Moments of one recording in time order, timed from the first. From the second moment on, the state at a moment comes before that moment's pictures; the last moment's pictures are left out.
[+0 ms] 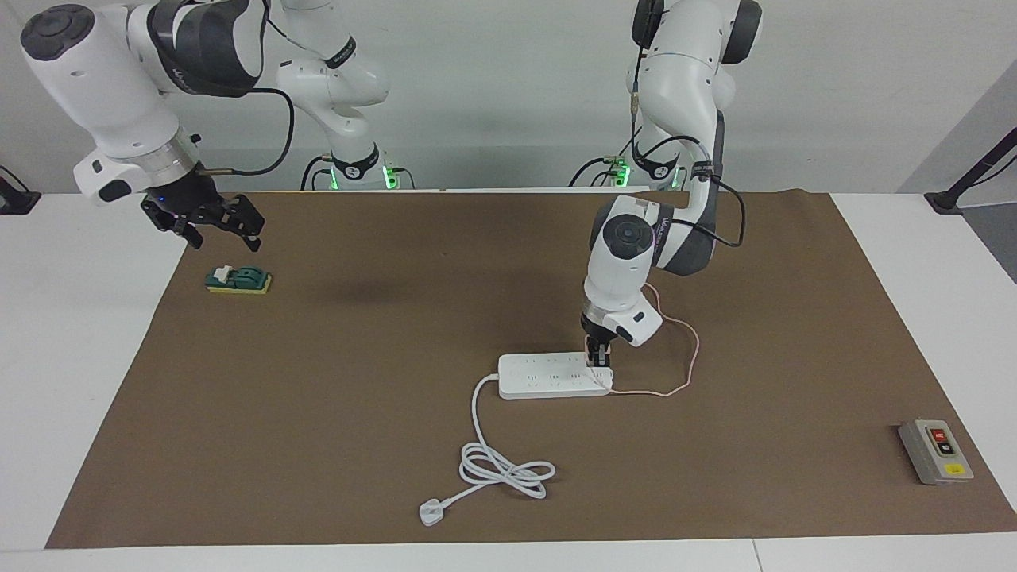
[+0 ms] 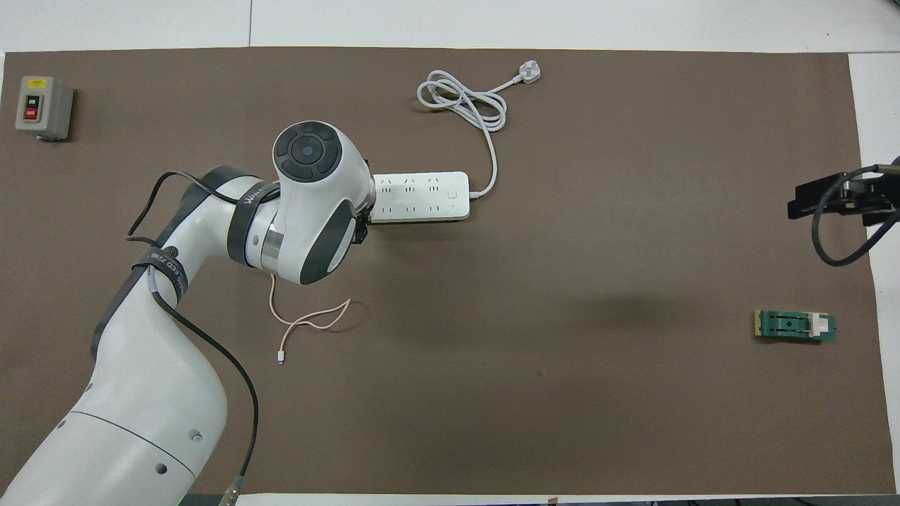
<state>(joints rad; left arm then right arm) -0.54 0.47 0.06 -1.72 -0.02 2.22 -1.90 0.02 0.00 -0.13 -1.69 0.03 1.67 0.01</state>
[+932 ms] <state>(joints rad) -0.49 0.38 0.08 -1.73 0.00 2.11 -1.84 0.02 0.00 -0.13 -1.69 0.03 1.67 0.01</state>
